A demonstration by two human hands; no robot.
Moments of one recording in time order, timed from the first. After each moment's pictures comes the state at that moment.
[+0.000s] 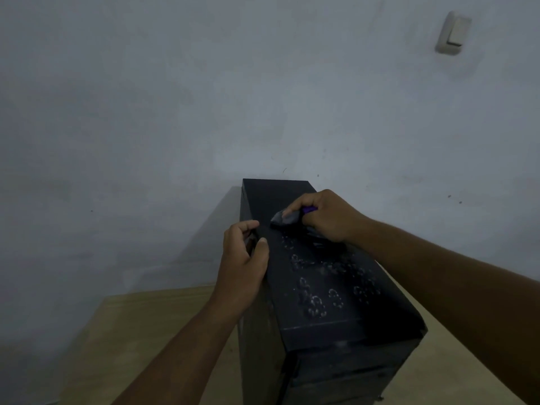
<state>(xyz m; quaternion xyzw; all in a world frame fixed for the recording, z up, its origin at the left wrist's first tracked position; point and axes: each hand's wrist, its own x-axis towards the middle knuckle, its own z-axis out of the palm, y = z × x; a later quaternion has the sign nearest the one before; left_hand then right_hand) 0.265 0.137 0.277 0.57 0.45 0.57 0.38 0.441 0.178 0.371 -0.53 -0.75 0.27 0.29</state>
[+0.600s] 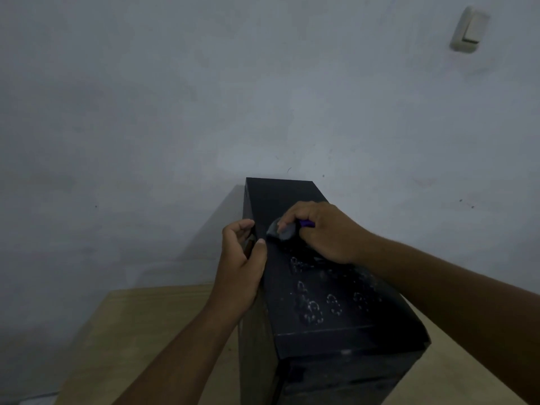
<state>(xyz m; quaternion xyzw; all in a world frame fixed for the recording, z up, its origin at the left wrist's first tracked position) 0.271 0.137 0.275 0.53 0.43 0.60 0.40 0.442 0.168 0.362 -0.47 -0.84 0.15 0.23</state>
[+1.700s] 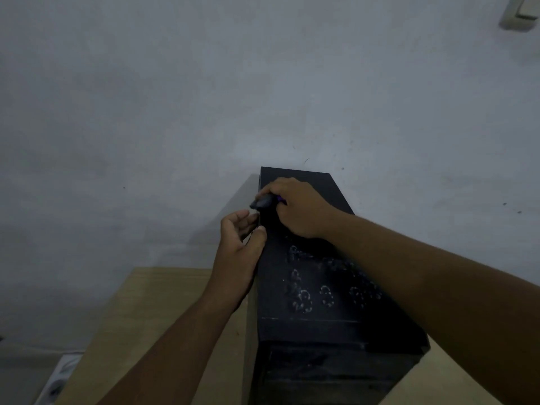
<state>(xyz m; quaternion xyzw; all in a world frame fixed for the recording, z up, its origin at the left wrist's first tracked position) 0.278 0.129 0.279 0.46 0.45 0.64 0.42 0.406 0.208 0.355 -0.43 -0.88 0.09 0.19</state>
